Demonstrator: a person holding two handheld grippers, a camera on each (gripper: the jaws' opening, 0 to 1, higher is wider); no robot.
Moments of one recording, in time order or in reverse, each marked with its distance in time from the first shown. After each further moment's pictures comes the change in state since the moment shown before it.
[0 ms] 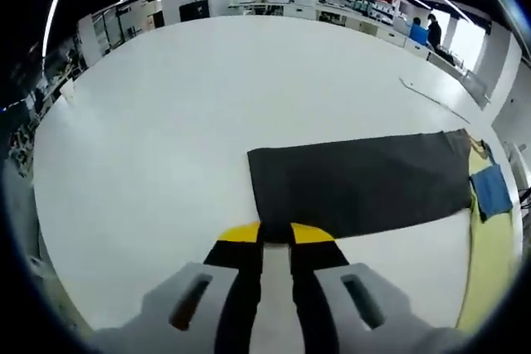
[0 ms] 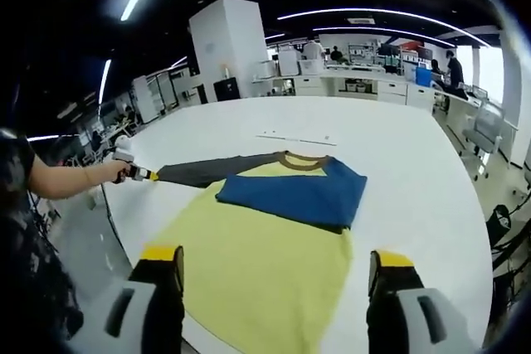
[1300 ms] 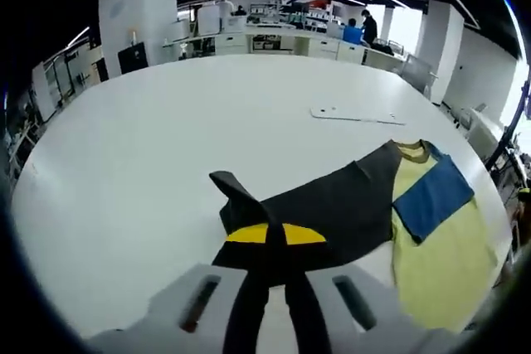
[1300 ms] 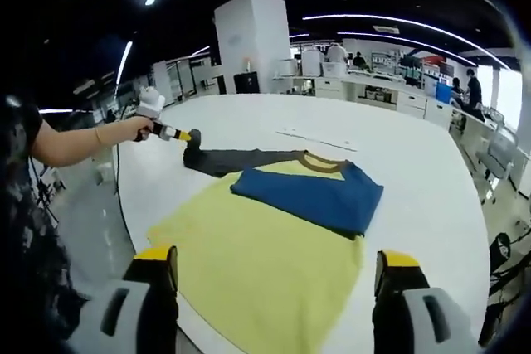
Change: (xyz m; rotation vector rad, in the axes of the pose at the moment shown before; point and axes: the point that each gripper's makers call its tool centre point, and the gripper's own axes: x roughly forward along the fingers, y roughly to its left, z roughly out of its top) left arm -0.031 -0.140 0.076 0.244 -0.136 -0.253; right arm 0.008 0.020 -0.009 -0.166 0.055 0.059
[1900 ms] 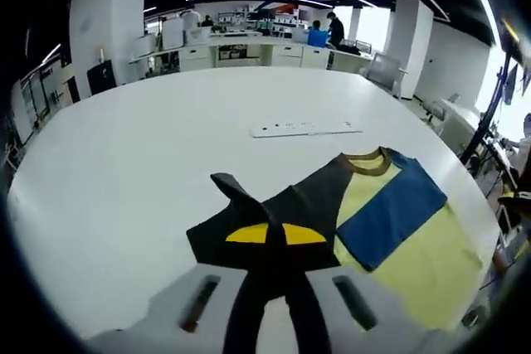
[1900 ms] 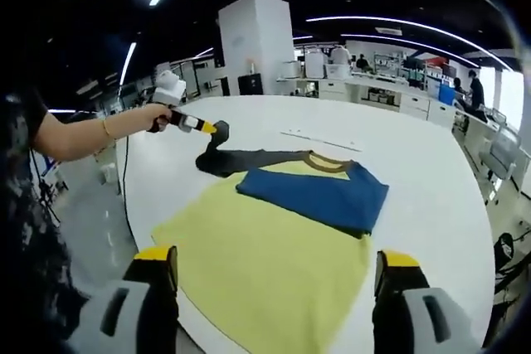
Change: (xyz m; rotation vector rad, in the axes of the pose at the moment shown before) left arm 0.016 -0.087 0.031 0.084 -0.026 -0.139; right arm 0.000 0.005 -0.002 0.033 -0.044 0.017
